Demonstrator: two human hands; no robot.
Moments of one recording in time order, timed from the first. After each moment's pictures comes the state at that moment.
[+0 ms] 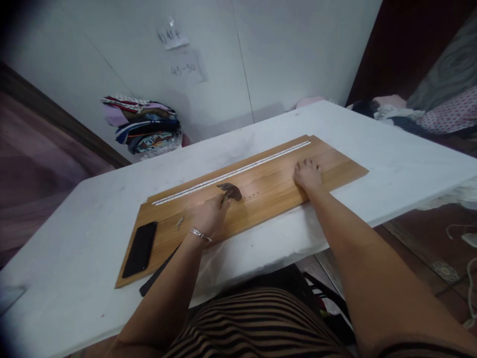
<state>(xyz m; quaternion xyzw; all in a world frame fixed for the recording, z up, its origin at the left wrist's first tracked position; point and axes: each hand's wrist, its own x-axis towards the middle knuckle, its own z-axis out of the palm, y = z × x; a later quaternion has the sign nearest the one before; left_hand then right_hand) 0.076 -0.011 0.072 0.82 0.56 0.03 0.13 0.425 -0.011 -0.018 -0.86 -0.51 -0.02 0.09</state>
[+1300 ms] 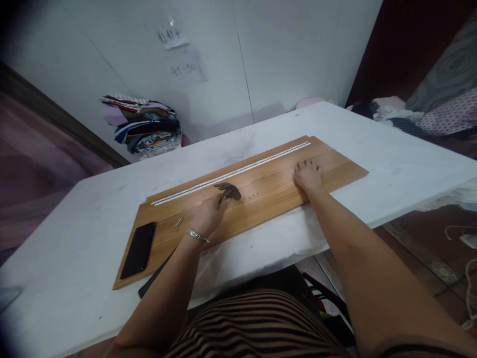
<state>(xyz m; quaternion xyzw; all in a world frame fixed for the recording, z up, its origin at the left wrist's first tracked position) 0.075 -0.012 0.075 0.81 0.57 0.04 0.14 0.422 -0.013 -0.013 -0.86 -0.51 -0.02 0.09</state>
